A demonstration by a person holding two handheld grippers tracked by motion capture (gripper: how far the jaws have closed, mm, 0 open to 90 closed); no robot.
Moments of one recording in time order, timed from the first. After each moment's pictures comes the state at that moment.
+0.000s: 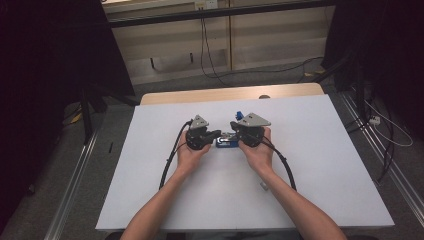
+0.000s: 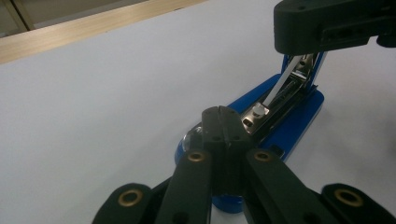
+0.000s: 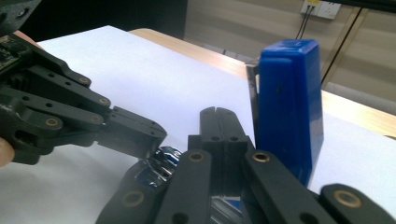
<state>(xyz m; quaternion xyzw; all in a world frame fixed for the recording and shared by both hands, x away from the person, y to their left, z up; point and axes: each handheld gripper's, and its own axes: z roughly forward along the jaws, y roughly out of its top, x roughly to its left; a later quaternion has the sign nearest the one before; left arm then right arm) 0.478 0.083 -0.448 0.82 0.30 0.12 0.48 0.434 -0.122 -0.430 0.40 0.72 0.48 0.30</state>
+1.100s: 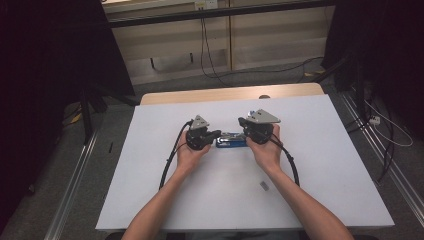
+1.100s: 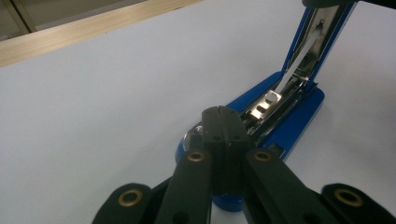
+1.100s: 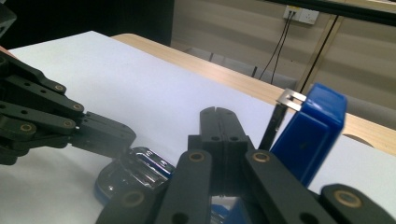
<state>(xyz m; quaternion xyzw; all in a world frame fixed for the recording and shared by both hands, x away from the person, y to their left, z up) 0.477 0.083 -0.449 0.82 0.30 0.12 0.48 0.431 -0.144 -0.417 0.41 0.72 0.47 0.32</state>
